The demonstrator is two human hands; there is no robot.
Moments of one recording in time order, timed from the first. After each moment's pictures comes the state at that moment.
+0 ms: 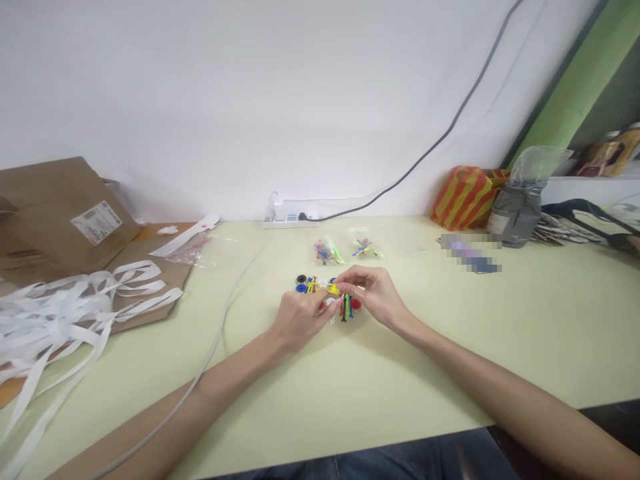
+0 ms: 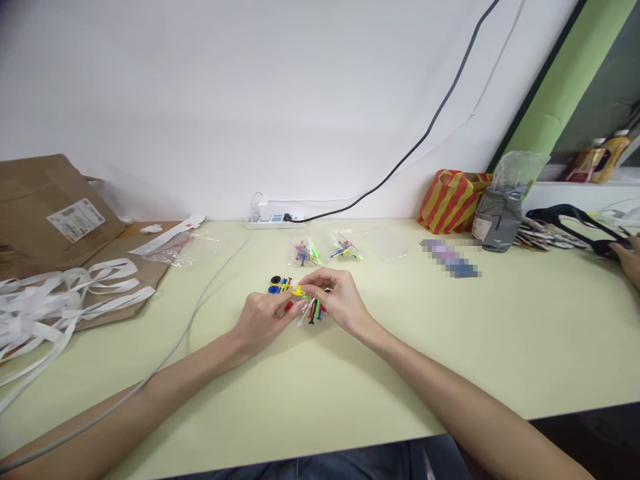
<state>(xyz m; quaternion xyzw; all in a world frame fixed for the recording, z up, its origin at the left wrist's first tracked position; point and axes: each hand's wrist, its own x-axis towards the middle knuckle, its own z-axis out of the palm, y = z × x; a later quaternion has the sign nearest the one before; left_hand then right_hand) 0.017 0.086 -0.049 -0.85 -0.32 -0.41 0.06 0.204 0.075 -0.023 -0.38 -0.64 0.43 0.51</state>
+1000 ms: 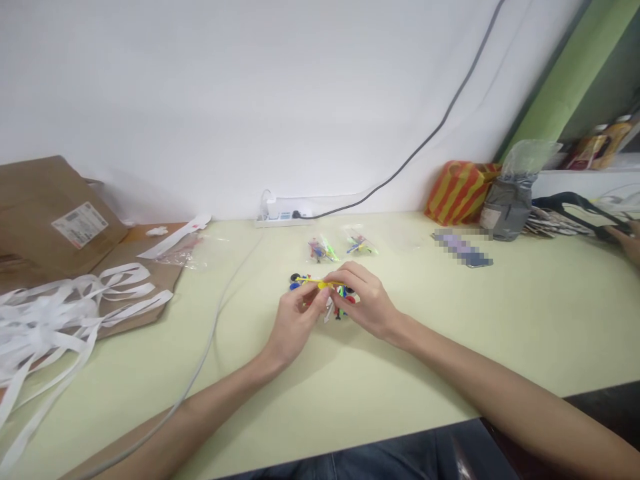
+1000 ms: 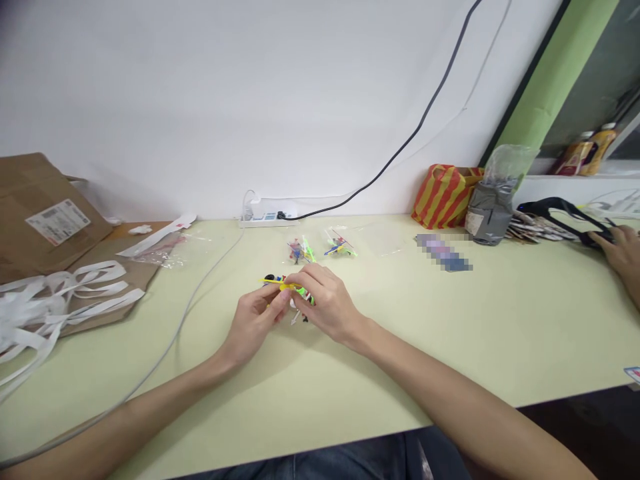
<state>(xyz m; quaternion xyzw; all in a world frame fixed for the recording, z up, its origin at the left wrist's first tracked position) 0.030 0.059 -0.026 -0.68 -0.38 -0.46 -0.41 0.203 0.070 -0.029 -0.30 -0.82 0.00 0.49</state>
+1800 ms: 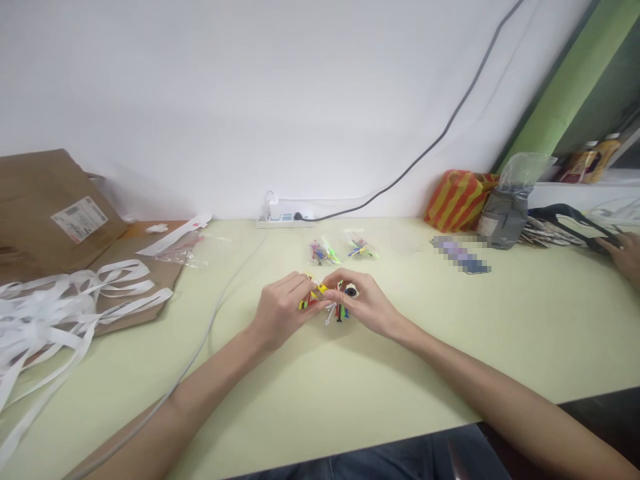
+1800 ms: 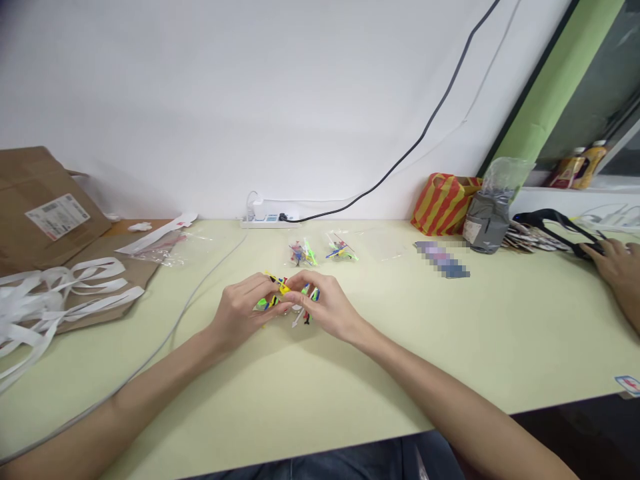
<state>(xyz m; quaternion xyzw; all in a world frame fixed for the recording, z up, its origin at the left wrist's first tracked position) -0.005 0.091 -0.023 -0.87 -0.27 -0.39 0.08 0.200 0.068 -0.012 -0.34 -0.78 0.28 0.45</state>
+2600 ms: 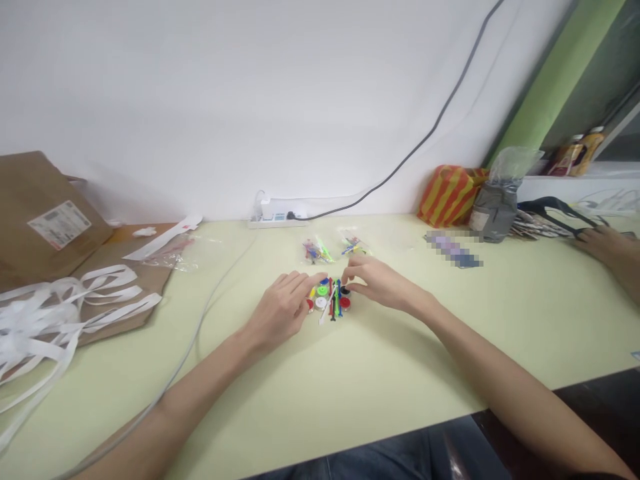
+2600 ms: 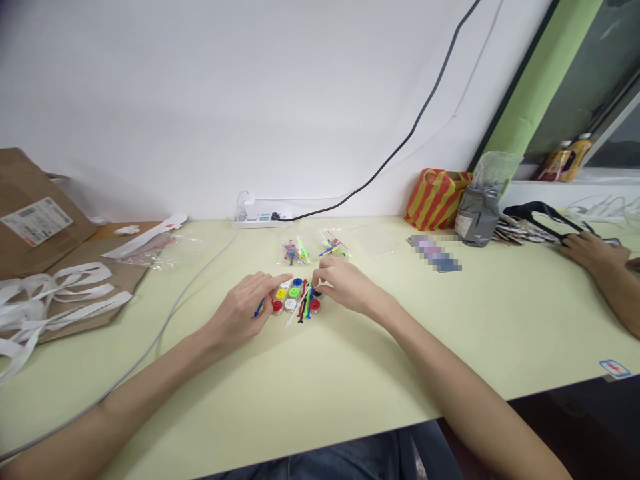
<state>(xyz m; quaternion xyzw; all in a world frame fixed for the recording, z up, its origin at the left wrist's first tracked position) -0.003 0.094 -0.026 -0.92 -0.27 -0.29 0.06 0.257 0.099 -0.006 -0.40 -0.89 0.05 0.22</state>
